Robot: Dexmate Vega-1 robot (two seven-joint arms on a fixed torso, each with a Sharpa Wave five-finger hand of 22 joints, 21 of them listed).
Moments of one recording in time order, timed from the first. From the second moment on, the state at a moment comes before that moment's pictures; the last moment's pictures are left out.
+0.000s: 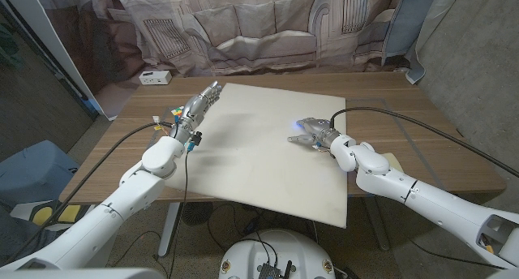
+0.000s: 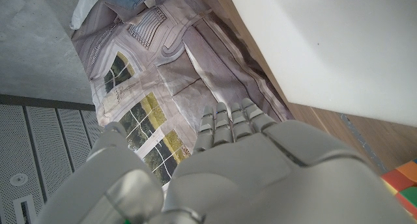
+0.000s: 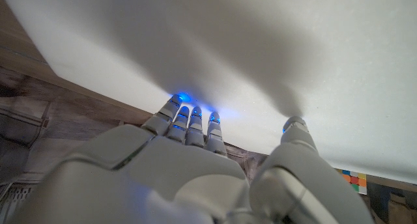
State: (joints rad) left arm 1.03 0.69 0.31 -1.63 -0.43 -0.33 0.10; left_hand 0.22 0.00 0.29 -0.05 0.19 0.21 0.11 0.20 0.17 0.17 0.11 0.22 0.20 0.10 0.10 0.19 0.18 0.07 0.07 0.20 0.17; right arm -0.72 -0.73 -0.85 -1.74 -0.72 -0.38 0.10; right_hand 0.24 0.07 0.21 -0.11 0.19 0.13 0.01 0.19 0.19 0.13 0.09 0.19 0.20 0.04 0.05 0.21 0.22 0.22 0.01 0.22 0.17
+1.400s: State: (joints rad) left arm 1.04 0.68 0.32 -1.64 -0.44 -0.32 0.11; left_hand 0.22 0.00 0.29 -0.05 0.19 0.22 0.11 0.19 0.17 0.17 0.11 0.22 0.20 0.10 0.10 0.19 0.18 0.06 0.08 0.20 0.17; right arm -0.70 -0.73 -0.90 -1.69 -0.71 -0.44 0.17; right_hand 0.33 0.12 0.26 -0.16 0.18 0.15 0.01 0.20 0.19 0.12 0.09 0.20 0.19 0.05 0.04 0.21 0.21 0.24 0.01 0.20 0.16
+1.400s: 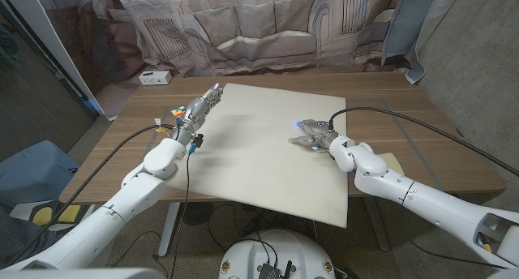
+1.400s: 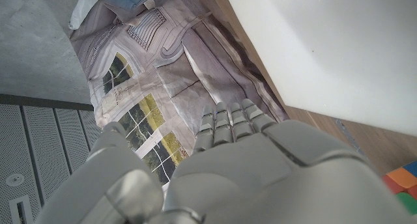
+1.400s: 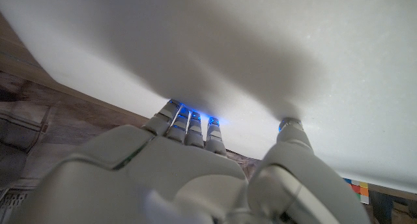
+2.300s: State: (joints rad) left arm 1.05 0.68 0.32 -1.63 -0.44 -0.33 0.10; left_hand 0.21 0.01 0.29 -0.05 0.19 0.22 0.11 0.19 0.17 0.17 0.11 0.22 0.20 0.10 0.10 0.19 0.18 0.06 0.08 0.20 0.17; right arm -0.69 -0.73 -0.92 -1.70 -0.73 -0.47 0.21; right_hand 0.35 0.11 0.27 -0.17 0.18 0.16 0.02 0.20 0.19 0.12 0.09 0.20 0.19 0.06 0.04 0.21 0.20 0.24 0.01 0.19 0.16
